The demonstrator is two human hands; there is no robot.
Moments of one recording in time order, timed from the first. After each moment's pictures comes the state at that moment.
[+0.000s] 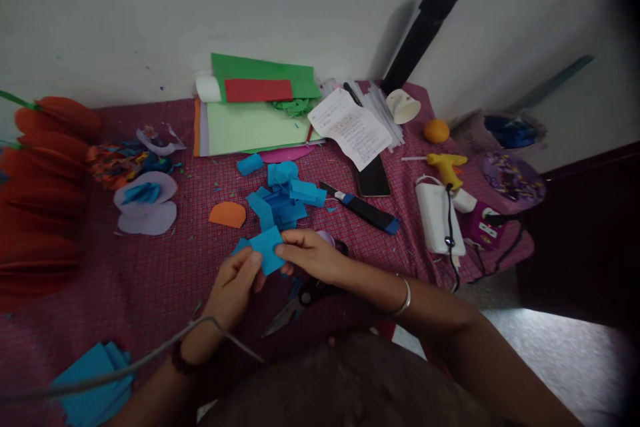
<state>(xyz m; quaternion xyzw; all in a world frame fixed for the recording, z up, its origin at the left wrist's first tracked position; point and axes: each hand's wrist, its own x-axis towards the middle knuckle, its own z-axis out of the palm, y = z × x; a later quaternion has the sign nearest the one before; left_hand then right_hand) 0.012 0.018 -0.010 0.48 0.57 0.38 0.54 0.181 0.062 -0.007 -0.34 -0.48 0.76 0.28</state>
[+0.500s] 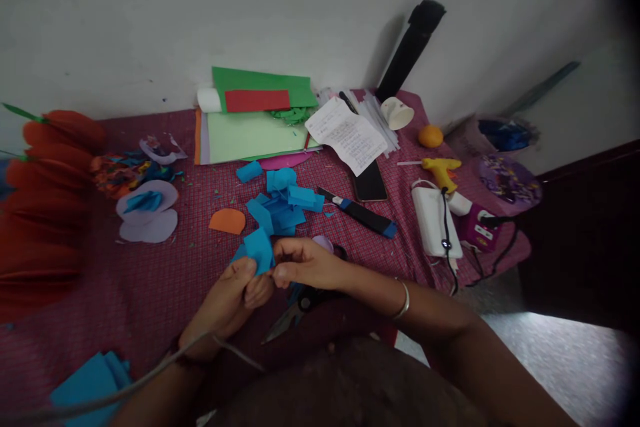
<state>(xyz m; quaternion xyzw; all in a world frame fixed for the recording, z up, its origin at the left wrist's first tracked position) 0.014 0.019 -0.009 0.30 0.38 0.41 0.78 0.183 0.061 0.001 -0.24 -0.48 0.79 0.28</state>
